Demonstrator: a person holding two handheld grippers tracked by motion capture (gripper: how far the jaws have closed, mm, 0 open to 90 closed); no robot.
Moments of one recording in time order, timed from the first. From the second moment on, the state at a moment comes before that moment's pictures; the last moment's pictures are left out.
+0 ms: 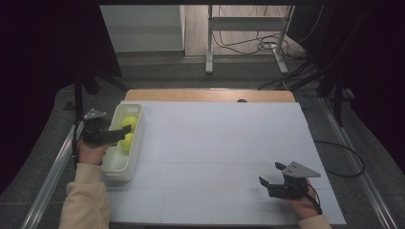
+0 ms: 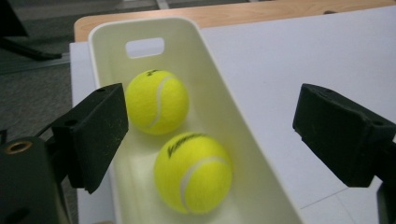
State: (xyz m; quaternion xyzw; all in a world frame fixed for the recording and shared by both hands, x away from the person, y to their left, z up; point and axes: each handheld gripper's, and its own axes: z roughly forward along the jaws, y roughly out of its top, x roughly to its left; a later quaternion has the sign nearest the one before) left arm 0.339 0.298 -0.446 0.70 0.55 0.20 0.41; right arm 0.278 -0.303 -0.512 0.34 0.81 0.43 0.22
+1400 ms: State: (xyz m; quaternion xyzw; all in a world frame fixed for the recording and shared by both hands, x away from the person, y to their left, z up) left arm 0.328 0.207 -0.428 0.76 0.41 0.13 0.49; right arm 0.275 -0.305 -0.509 0.35 0.80 0.44 0.21
